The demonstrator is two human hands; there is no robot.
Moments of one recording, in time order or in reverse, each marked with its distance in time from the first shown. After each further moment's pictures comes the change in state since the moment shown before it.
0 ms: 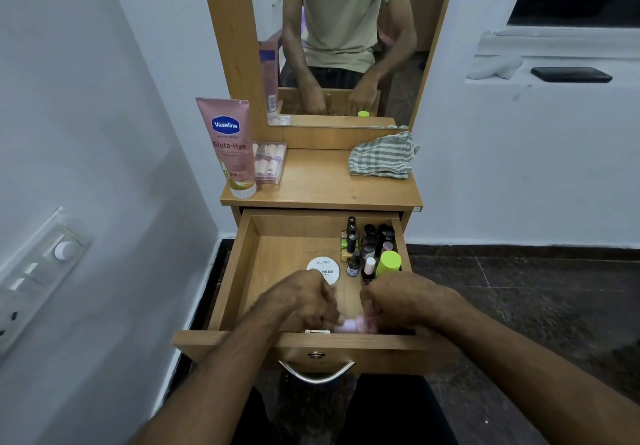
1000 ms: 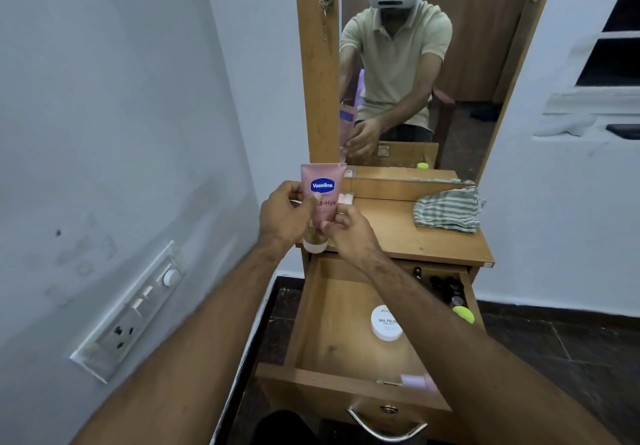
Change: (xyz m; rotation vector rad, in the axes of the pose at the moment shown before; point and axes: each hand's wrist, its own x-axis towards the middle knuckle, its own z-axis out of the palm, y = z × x) left_hand -0.070 -0.025 -0.175 -0.461 1.174 0.313; right_hand 0.128 -0.107 -0.133 1.460 0.781 -0.060
